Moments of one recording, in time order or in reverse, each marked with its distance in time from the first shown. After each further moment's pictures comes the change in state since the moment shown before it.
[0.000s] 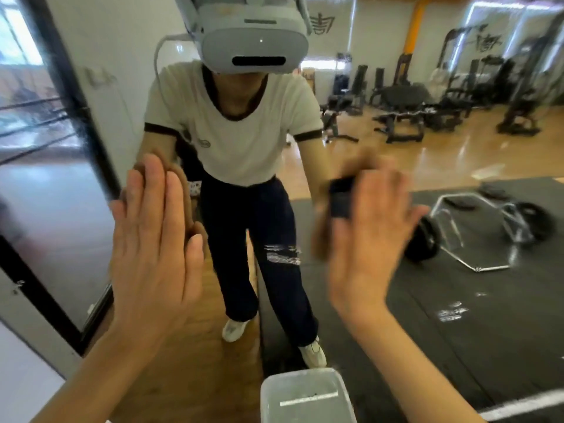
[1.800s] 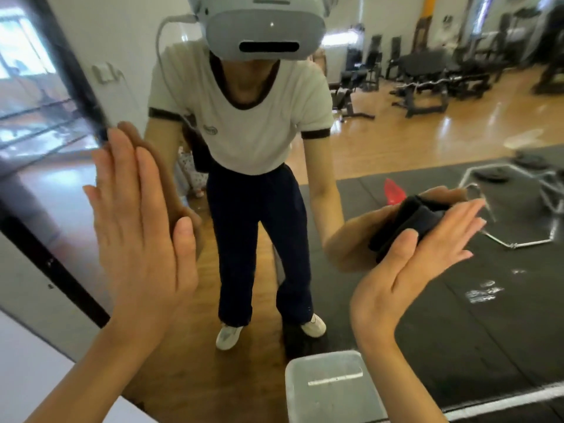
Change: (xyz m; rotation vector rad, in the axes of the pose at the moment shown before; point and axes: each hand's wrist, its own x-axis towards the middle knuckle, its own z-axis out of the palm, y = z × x) left_hand -0.012 -0.018 0.013 -0.233 -0.111 -0.141; right_hand -0.021 0.031 -0.002 0.121 0.060 0.933
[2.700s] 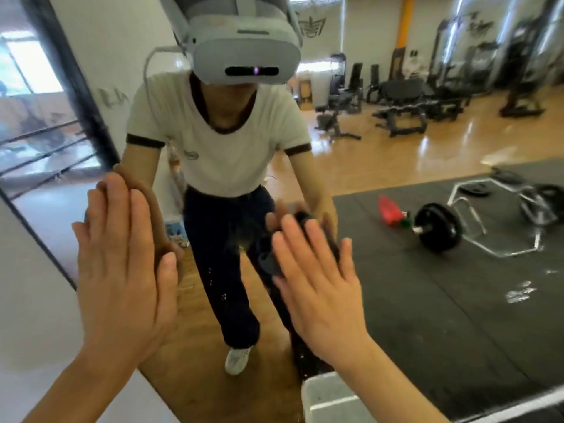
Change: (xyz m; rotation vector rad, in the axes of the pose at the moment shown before) left_hand -0.010 -0.101 -0.074 0.228 -0.002 0.096; right_hand -0.143 -0.044 0.048 -0.264 -0.163 -1.240
